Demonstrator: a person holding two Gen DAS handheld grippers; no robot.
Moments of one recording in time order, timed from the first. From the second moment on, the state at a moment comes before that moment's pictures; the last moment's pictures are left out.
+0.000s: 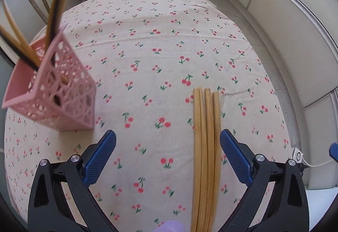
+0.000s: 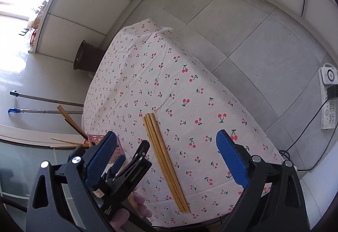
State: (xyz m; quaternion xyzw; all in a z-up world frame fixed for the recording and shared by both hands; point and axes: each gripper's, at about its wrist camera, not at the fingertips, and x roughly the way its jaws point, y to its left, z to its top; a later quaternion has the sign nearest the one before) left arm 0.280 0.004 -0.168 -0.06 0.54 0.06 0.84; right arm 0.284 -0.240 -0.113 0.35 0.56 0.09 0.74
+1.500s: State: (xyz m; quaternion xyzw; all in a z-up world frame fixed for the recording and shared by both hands) left arm 0.323 0.015 -0.185 -0.08 0.58 0.10 0.80; right arm 0.297 -0.254 -0.122 0.36 0.58 0.09 0.73
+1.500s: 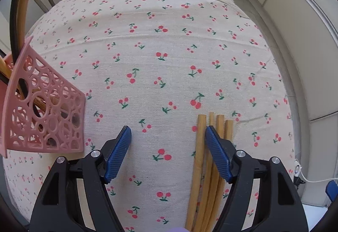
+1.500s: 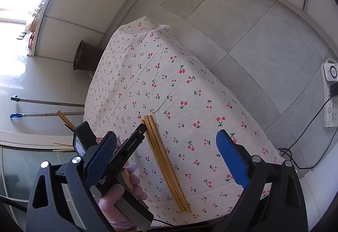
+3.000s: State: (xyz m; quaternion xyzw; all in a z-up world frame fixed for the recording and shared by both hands) left arm 0.176 0.075 -0.064 -0.09 0.43 0.01 0.90; right arm 0.342 -0.129 -0.196 0.18 0.62 0.05 0.76
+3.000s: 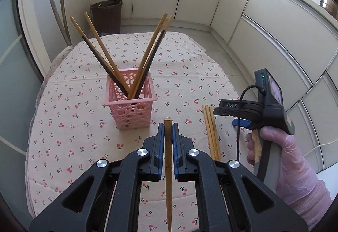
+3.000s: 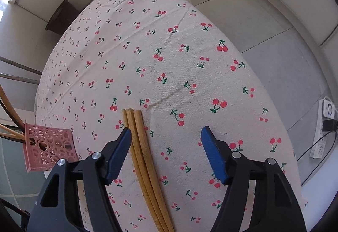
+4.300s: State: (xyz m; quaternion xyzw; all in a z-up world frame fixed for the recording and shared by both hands) left arm 0.165 0.082 -0.057 -0.09 0.43 0.01 0.90; right arm 0.329 -0.094 -0.199 -0.03 0.59 0.04 0.81
